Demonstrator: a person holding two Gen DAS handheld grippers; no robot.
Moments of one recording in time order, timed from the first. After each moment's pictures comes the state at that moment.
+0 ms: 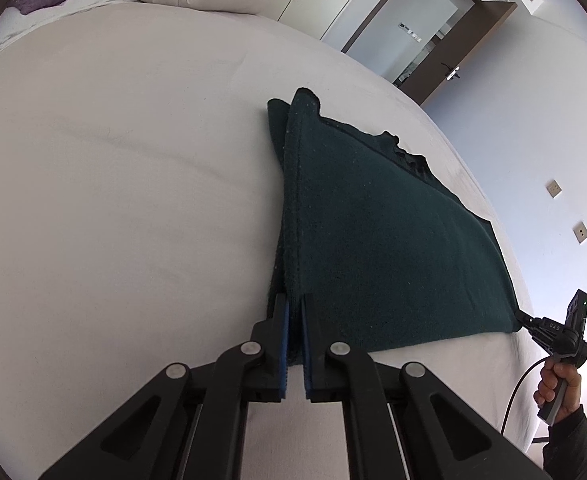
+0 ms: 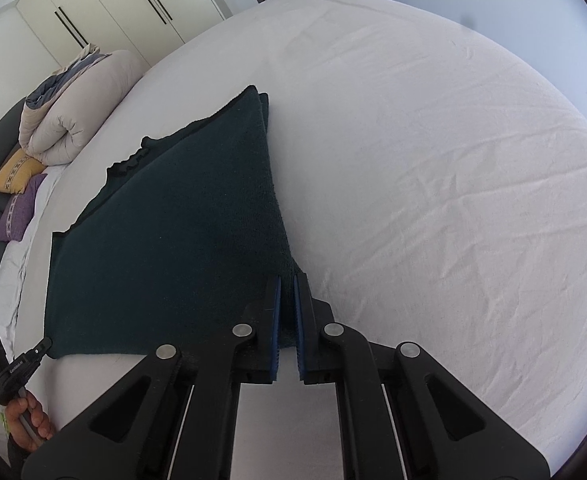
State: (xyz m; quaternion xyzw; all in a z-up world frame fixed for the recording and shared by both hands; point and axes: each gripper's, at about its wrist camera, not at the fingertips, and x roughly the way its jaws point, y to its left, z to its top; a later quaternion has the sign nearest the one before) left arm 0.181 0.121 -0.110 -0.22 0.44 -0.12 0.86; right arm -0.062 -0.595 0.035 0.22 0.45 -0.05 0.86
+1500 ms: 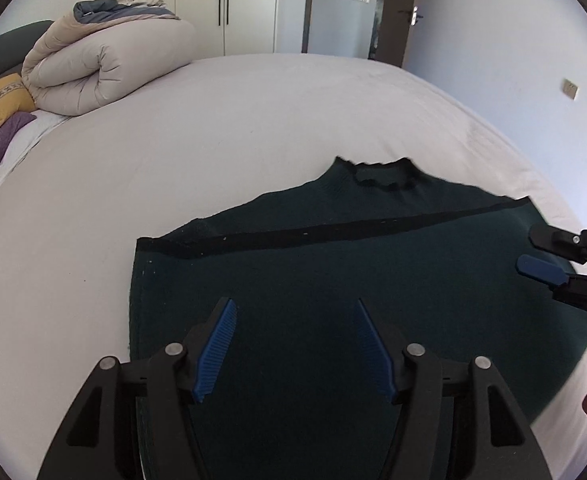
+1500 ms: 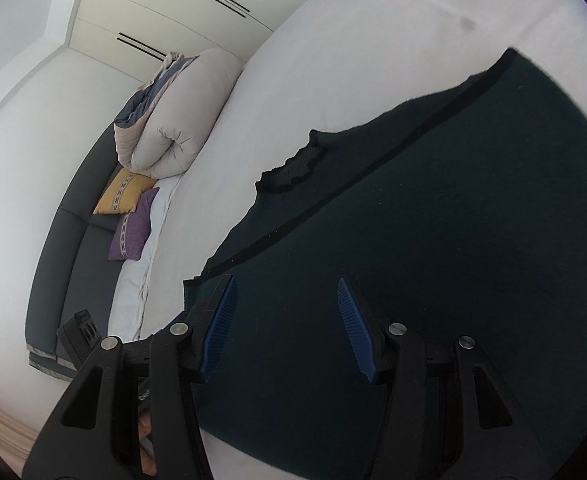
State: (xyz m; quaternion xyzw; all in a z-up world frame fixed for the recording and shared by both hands) left arm 0.322 -0.020 -0.078 0.01 0.42 -0.08 0.90; right arm 0.092 -0.495 0.027 0.38 0.42 0.16 0.81
